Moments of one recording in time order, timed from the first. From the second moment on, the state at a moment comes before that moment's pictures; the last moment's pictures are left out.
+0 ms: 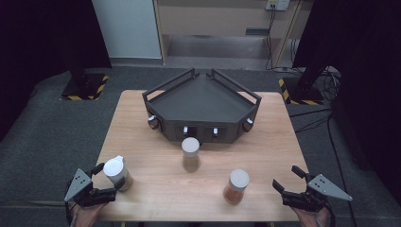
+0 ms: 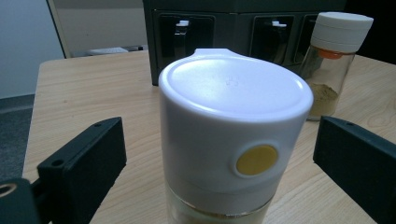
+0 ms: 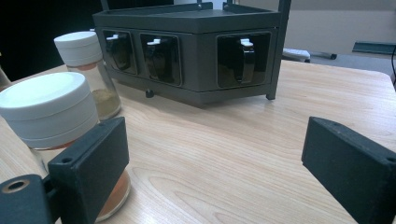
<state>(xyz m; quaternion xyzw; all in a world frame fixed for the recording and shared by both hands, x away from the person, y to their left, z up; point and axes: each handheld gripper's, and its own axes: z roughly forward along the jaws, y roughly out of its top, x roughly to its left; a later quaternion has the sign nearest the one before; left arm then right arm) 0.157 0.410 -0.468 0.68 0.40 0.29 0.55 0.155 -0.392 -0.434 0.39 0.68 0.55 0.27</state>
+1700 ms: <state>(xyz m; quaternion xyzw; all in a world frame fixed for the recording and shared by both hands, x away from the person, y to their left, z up) 0.156 0.408 -0.464 0.68 0.40 0.28 0.55 0.156 -0.392 -0.435 0.39 0.69 0.55 0.27</state>
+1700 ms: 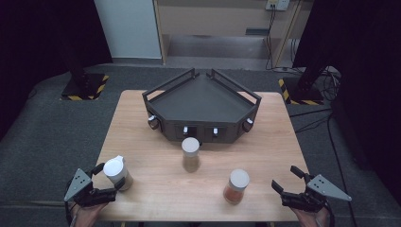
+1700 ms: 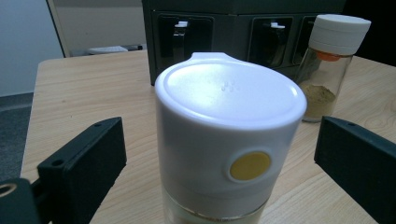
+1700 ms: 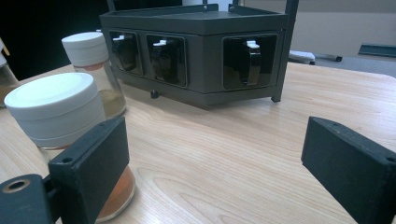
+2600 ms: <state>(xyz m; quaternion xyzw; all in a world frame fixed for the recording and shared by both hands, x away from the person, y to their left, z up) 0.171 0.395 -0.443 0.69 0.42 0.28 0.53 0.156 -0.393 -0.435 0.39 0.69 0.56 0.27</state>
